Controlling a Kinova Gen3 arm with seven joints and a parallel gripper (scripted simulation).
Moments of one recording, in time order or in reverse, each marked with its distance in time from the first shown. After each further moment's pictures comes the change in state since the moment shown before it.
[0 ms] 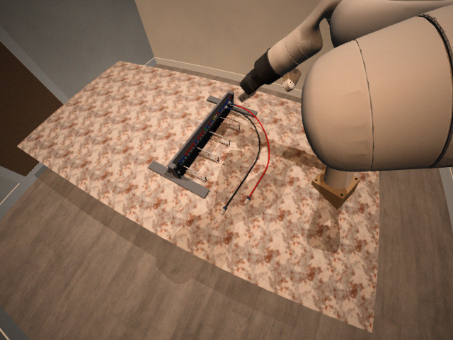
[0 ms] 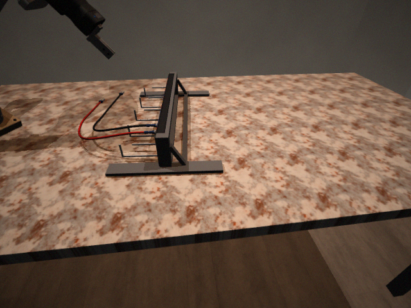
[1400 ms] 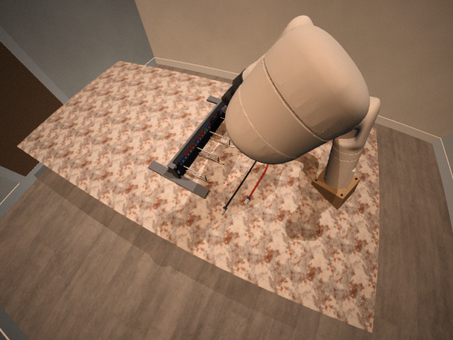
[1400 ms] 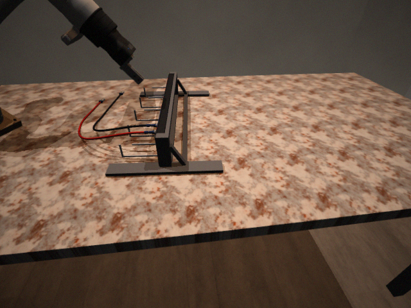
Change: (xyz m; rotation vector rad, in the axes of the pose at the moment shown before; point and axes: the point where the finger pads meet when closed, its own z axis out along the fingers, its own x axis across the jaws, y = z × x) arm 0.006 0.004 0.096 -0.011 0.016 0.001
